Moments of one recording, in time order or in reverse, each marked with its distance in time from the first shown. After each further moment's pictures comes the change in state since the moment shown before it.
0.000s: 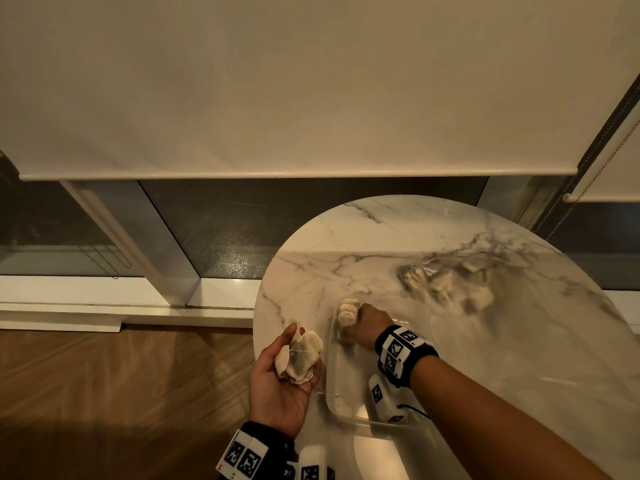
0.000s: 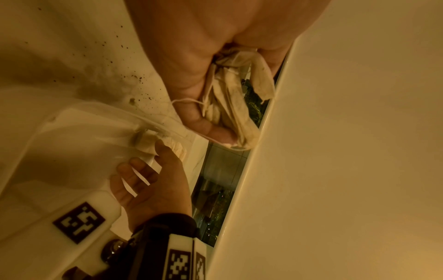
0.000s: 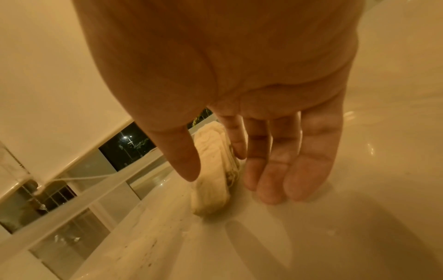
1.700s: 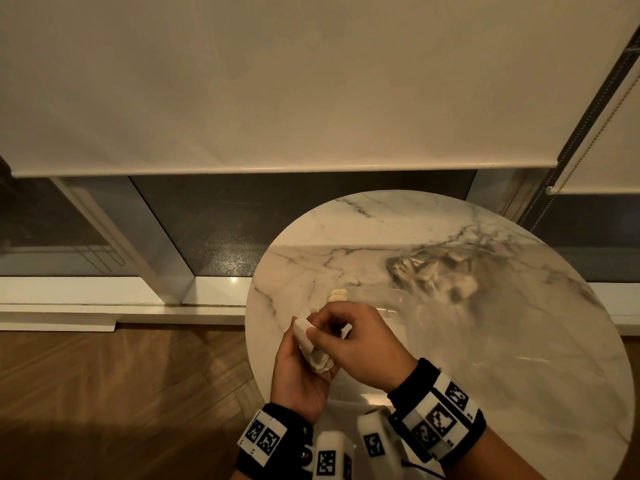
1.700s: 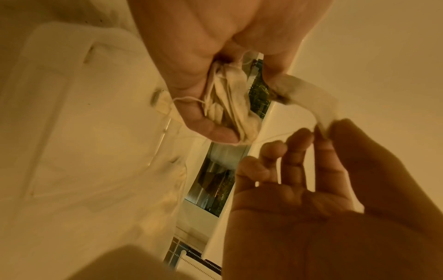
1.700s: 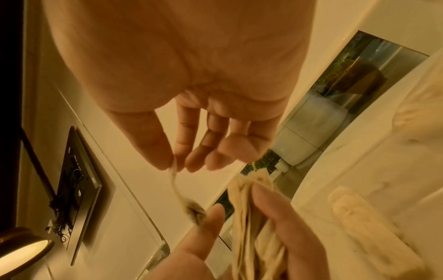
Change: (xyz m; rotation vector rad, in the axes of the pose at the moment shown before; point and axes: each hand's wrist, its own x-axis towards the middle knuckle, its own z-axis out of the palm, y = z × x) left_hand 0.007 -0.041 0.003 0.123 -0.091 -0.041; right_hand -0.152 -0.021 -0.029 0.555 0.150 -0.644
